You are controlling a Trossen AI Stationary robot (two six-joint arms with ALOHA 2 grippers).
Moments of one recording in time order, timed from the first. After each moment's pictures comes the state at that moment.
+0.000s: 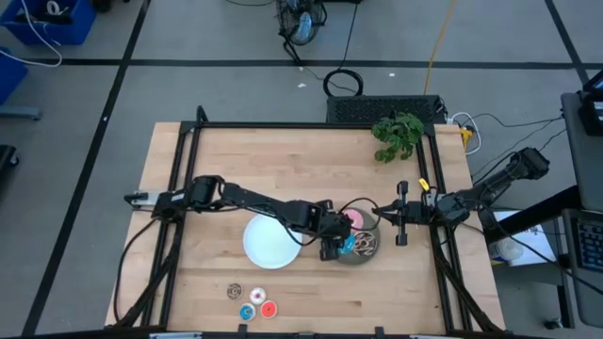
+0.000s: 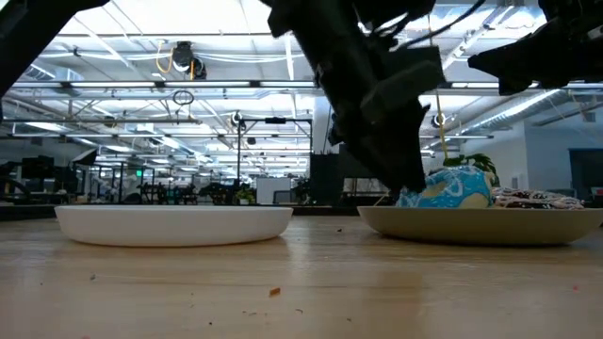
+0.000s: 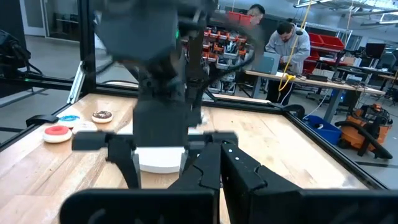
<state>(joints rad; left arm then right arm) -0.15 2.29 1.86 -0.60 -0.15 -0.18 0.50 0.50 0.07 0.44 0.58 -0.12</state>
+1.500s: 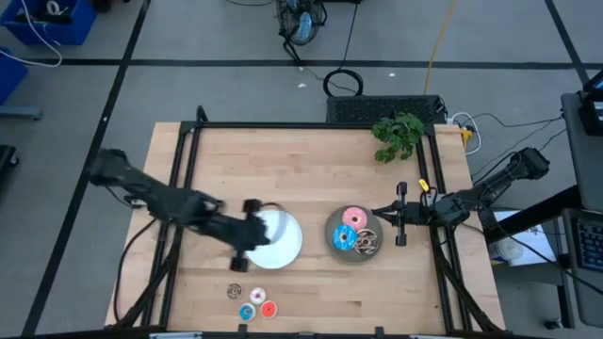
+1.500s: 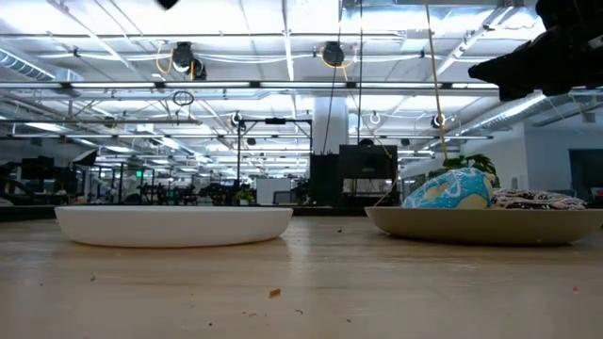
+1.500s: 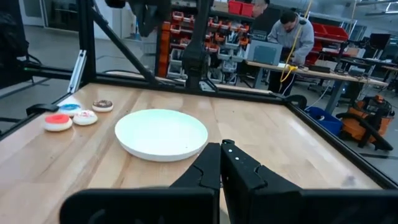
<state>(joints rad) -0.44 1.35 1.19 -0.67 -0.21 -0.20 0.50 0.50 0.07 0.39 0.58 -0.09</state>
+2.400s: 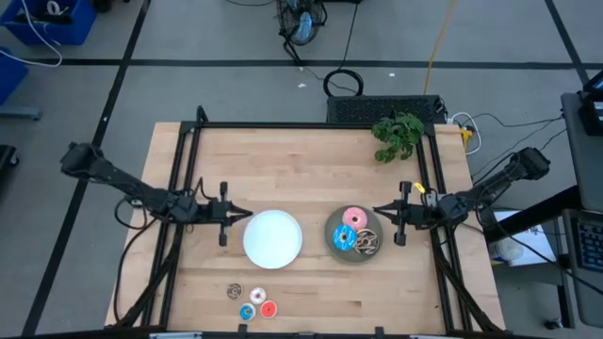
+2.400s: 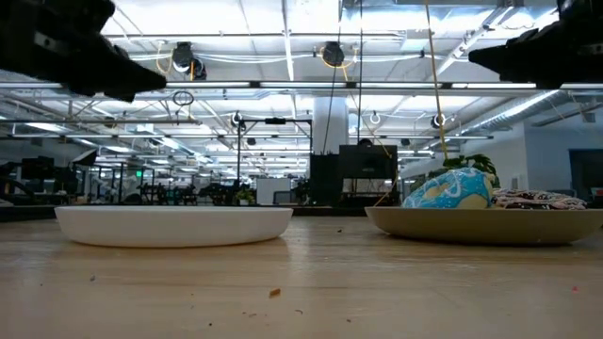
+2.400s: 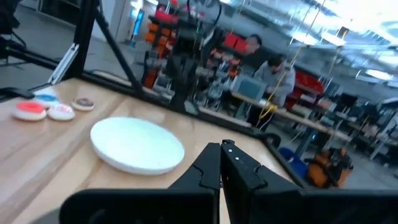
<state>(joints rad) -0.39 0.80 0.17 0.46 -0.44 0.08 0.50 0.52 0.02 0.59 0.58 -0.41</state>
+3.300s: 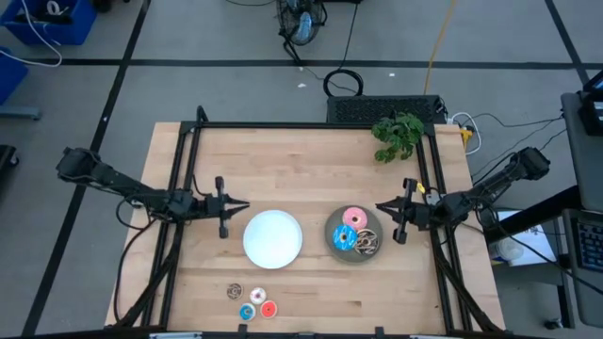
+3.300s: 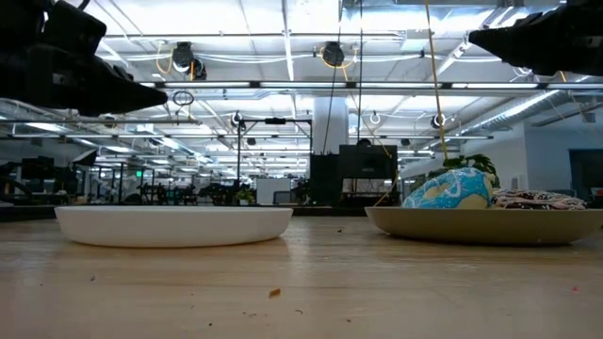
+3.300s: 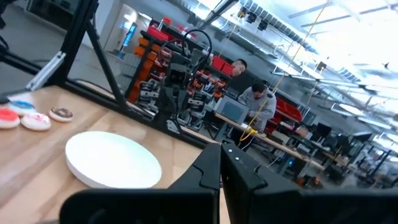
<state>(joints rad) -0.30 0.78 0.01 0.71 -0.43 0.23 0.50 0.52 0.02 0.72 0.58 -0.59</state>
